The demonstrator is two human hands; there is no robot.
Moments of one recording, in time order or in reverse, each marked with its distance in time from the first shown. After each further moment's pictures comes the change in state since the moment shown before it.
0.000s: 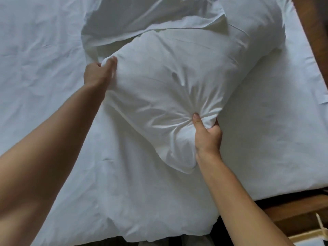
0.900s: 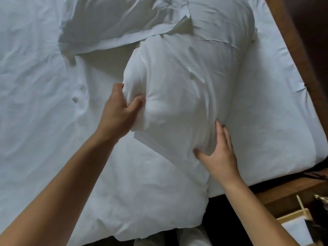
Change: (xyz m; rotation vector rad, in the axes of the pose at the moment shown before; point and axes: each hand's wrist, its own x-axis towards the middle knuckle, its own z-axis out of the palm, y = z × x) left_hand -0.178 0.014 0.030 -0.018 -0.291 0.326; right_hand -0.013 0.011 -0.136 -0.727 -0.256 -0.203
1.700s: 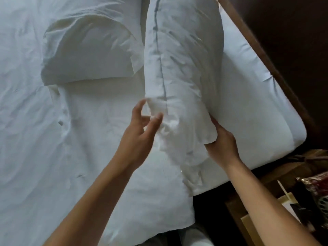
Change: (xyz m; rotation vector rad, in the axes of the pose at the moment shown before) left_hand -0.092 0.086 0.098 -0.003 -0.261 0.091; right_hand 0.031 0.071 -0.086 0.065 0.109 -0.148
